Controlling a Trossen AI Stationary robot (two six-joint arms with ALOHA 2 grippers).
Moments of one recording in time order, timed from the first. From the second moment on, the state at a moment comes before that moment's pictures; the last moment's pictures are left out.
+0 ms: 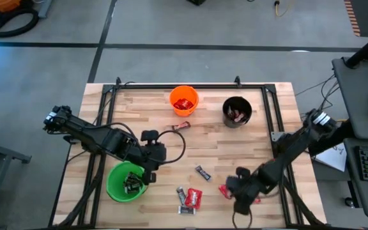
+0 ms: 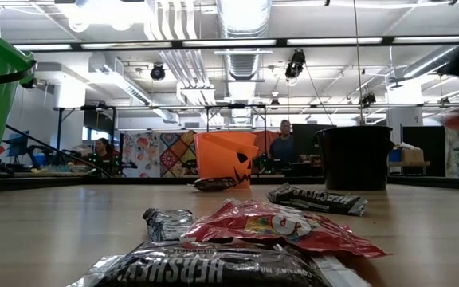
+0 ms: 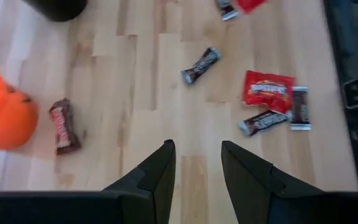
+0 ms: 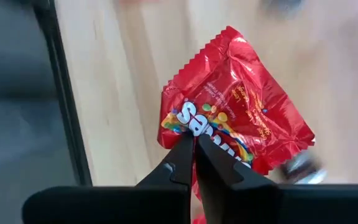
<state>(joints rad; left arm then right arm) -0.42 1.49 1.51 -1.01 -0.28 -0.34 0.72 1.57 1.02 -0.58 0.06 0.97</state>
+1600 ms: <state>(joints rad) -0.37 1.47 1.51 -0.97 -0.32 -0.45 -0.34 1.74 1.24 0.03 0.18 0.38</state>
